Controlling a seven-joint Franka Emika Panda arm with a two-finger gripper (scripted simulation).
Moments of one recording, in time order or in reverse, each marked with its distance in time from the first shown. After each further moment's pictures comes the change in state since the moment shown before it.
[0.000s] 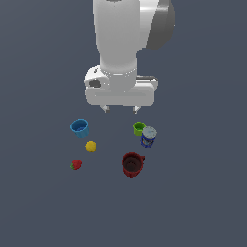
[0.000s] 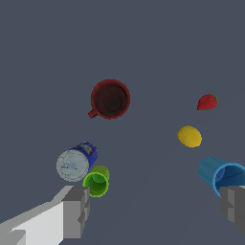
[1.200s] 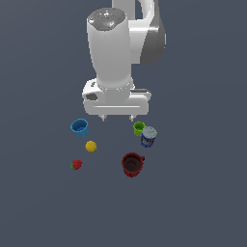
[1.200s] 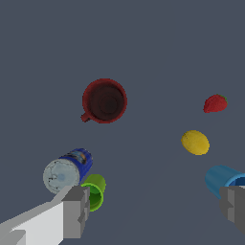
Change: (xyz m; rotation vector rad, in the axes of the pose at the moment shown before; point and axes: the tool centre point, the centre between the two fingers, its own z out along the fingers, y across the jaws) arm 0.008 0.012 0.035 0.020 0.010 0.003
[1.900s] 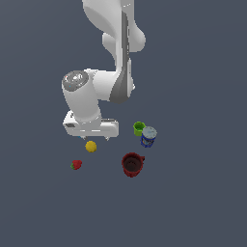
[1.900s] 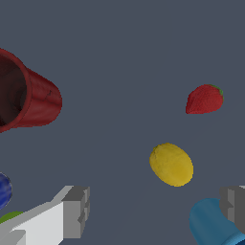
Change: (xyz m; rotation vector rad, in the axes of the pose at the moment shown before) arm 0.010 0.103 0.120 -0.020 0.011 -0.004
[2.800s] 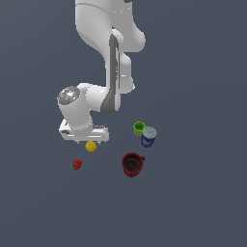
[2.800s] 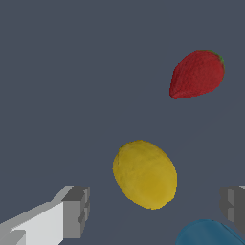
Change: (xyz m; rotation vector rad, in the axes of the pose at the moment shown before) arm -0.013 0.049 0.062 -0.015 0.004 -0.006
